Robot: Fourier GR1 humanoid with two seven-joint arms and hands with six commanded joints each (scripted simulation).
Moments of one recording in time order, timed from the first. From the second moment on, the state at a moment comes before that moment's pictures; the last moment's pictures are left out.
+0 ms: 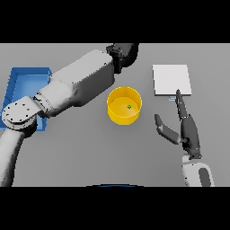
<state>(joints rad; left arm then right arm) -1.54 0.20 -1.36 -0.57 -1.18 -0.20 -0.15 0.09 -0.05 0.11 -1.69 0.25 -0.06 -0.13</state>
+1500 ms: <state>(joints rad) -1.30 0.58 -0.38 0.03 0.10 0.21 0.17 0.05 -0.07 0.12 -1.66 0.22 -0.02 -0.16</state>
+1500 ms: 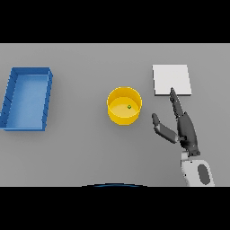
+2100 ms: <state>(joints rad) -1.05 0.52 -0.36 -0.08 0.27 0.27 0.16 0.03 -0.07 0.11 -1.64 0.21 -0.02 -0.16</state>
